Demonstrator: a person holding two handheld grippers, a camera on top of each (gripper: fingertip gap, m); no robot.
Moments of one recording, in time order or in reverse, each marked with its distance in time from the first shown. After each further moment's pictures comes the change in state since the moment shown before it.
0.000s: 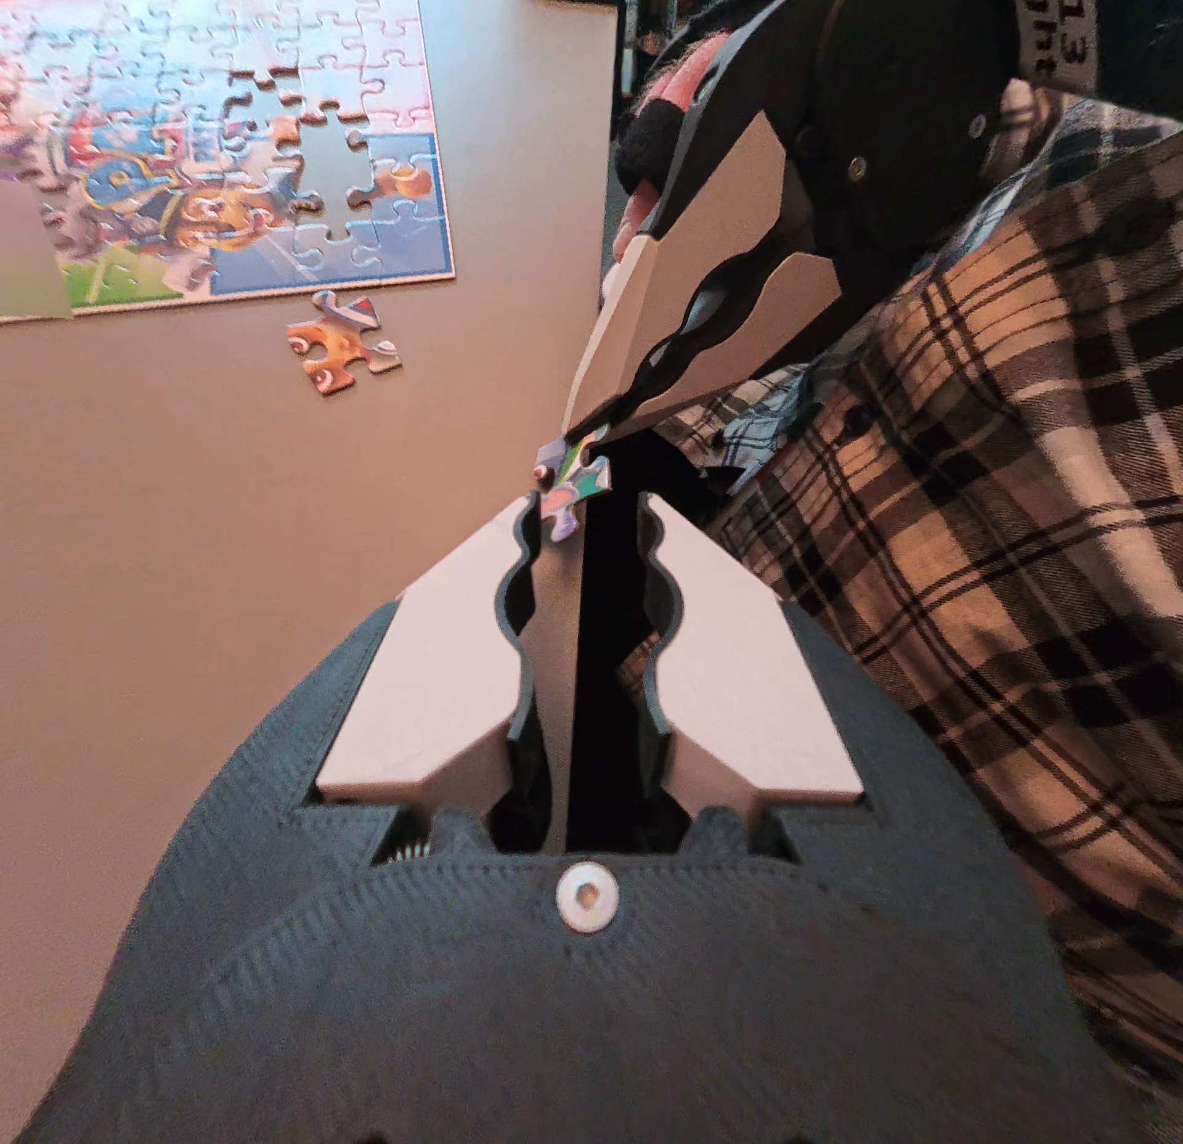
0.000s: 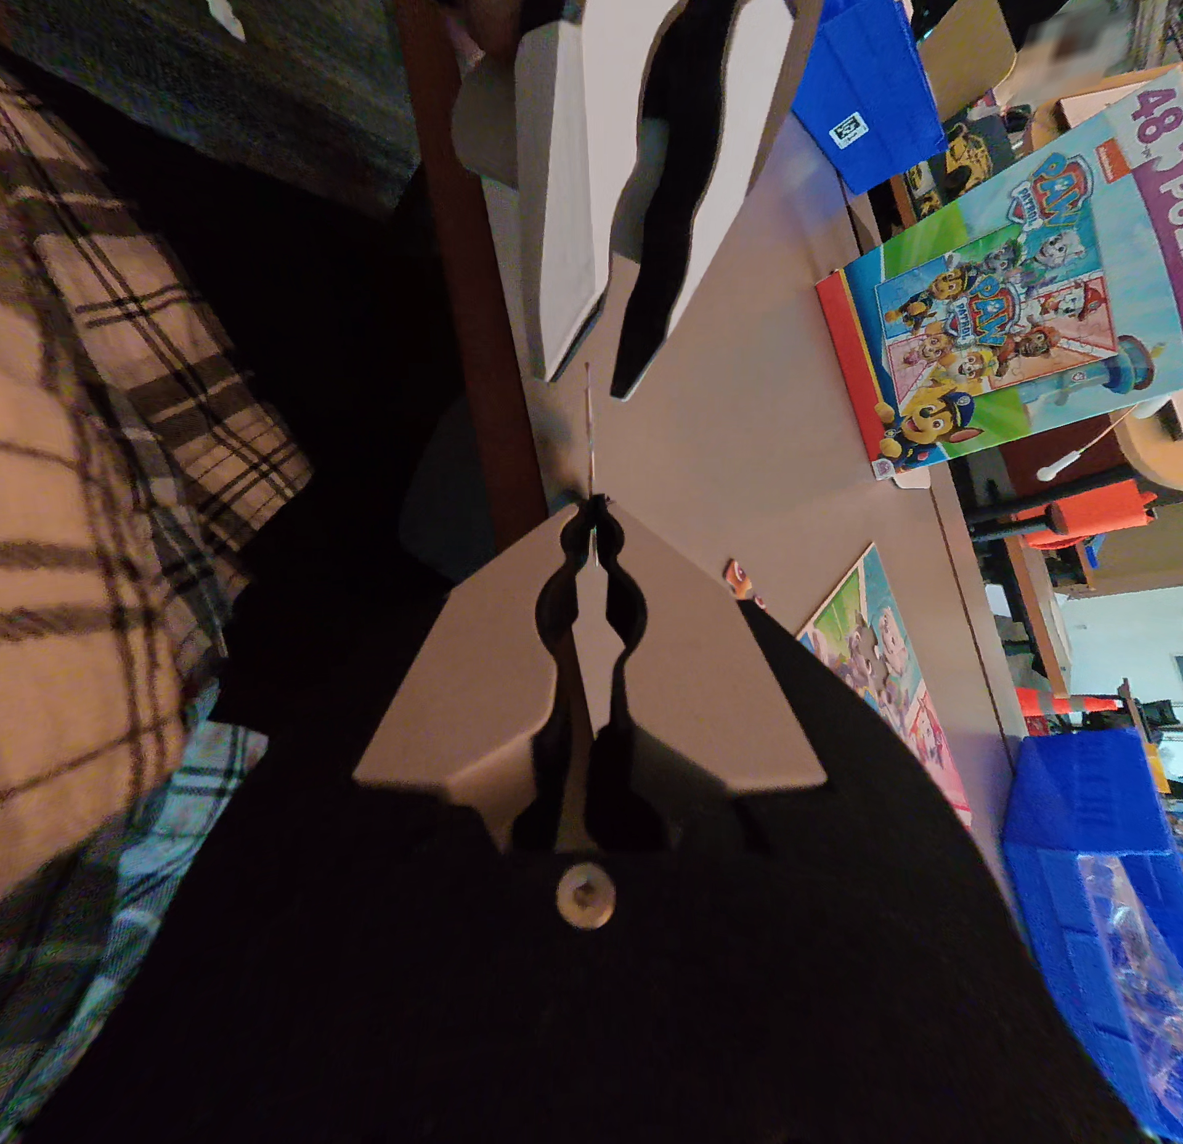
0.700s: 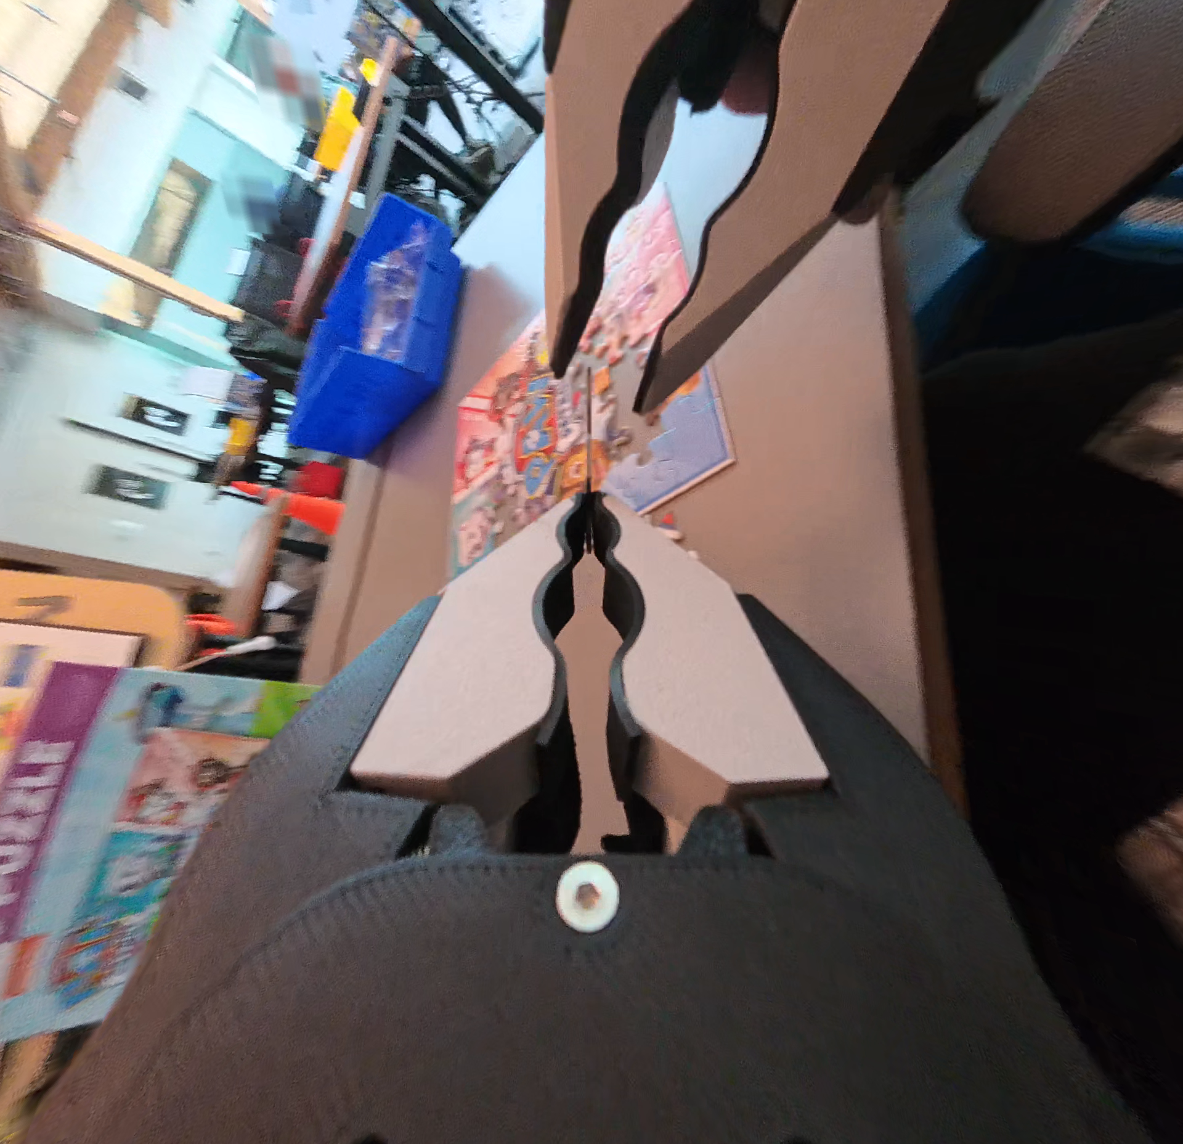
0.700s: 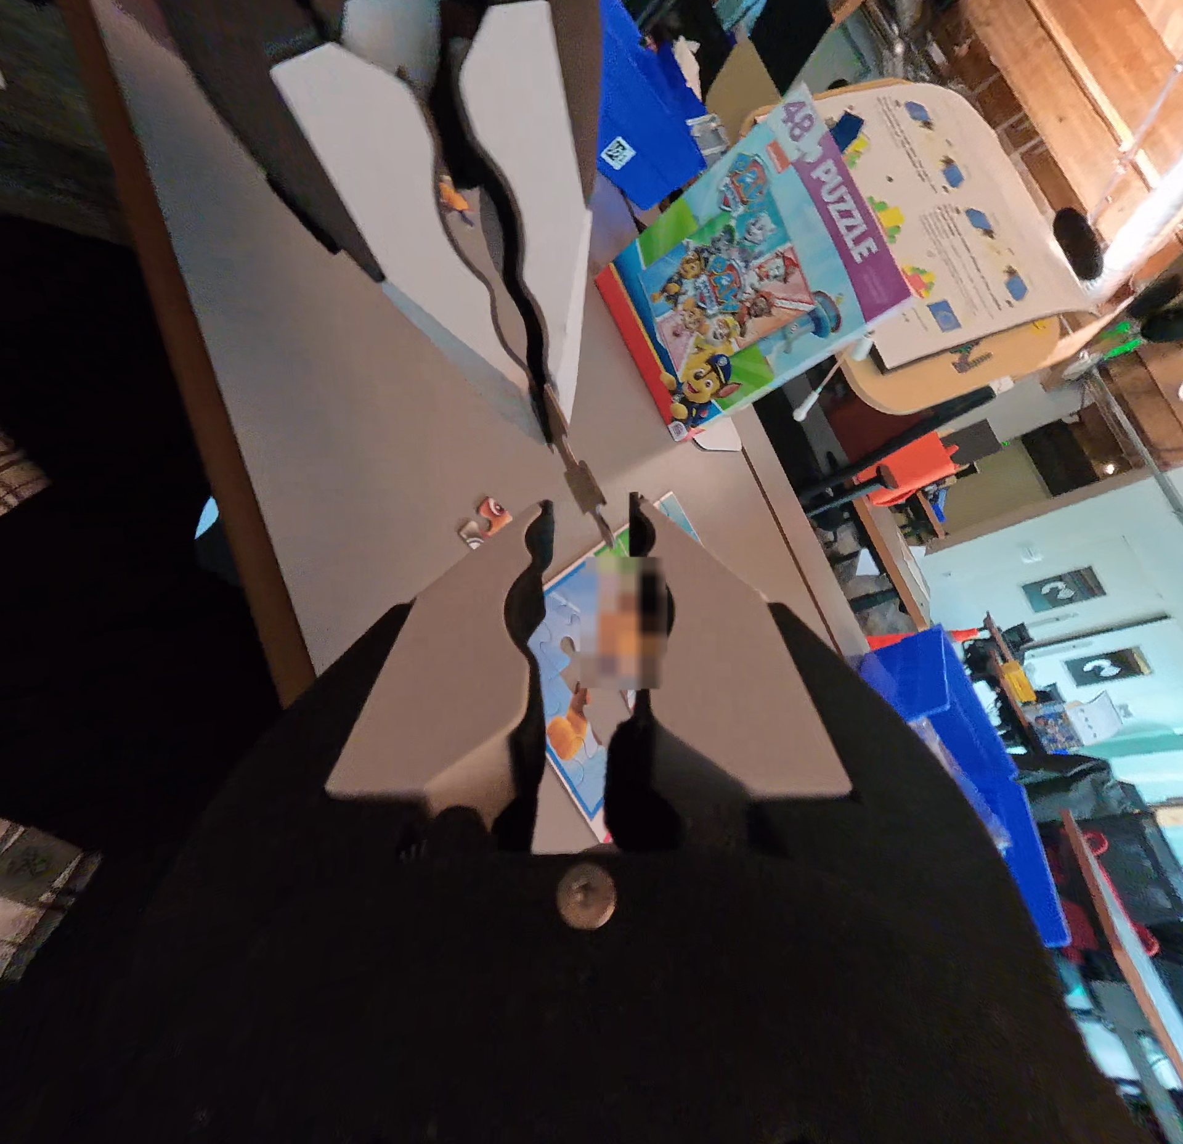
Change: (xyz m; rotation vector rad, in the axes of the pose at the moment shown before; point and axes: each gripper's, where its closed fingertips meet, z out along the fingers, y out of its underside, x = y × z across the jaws) left arm -0.057 -0.090 0.023 0.003 -0.578 0.675; right arm 0.099 0.021 -0.050 0.060 0.227 0.066
